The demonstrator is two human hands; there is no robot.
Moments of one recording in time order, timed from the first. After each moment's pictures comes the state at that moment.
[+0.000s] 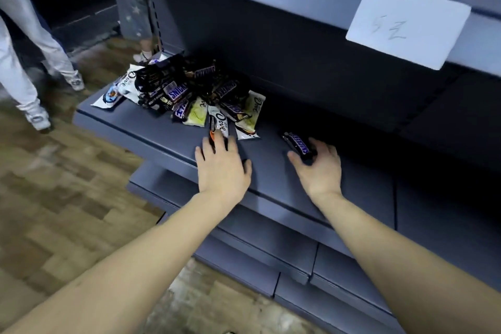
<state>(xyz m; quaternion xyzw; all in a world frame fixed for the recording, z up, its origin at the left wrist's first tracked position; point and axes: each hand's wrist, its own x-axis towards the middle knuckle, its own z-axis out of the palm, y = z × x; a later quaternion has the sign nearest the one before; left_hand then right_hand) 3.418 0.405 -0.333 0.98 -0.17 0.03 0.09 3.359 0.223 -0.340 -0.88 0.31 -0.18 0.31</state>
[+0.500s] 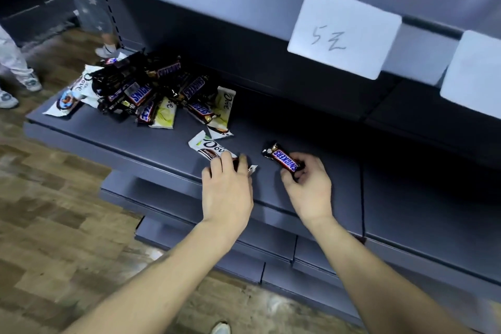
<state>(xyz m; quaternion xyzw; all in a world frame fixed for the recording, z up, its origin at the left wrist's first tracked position) 3.362 0.374 -0.327 0.96 -0.26 0.06 0.06 3.300 0.223 -0.340 -0.83 0.29 -0.24 0.40</state>
